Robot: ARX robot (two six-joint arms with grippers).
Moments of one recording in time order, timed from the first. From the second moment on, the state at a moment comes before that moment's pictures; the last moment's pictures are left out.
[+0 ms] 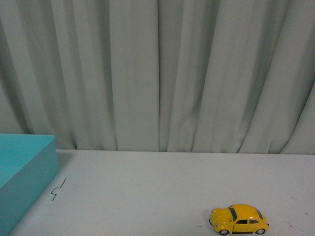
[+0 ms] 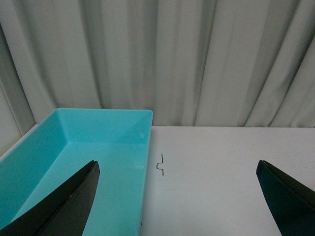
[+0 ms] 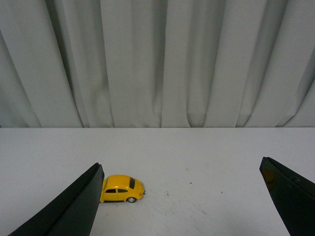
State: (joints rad) left arm 0.00 0.01 0.01 0.00 0.00 0.00; right arm 0.01 0.00 0.01 0.00 0.00 -0.01
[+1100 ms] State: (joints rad) left arm 0.00 0.01 0.01 0.00 0.00 0.00; right arm 0.01 0.00 0.01 0.00 0.00 -0.01
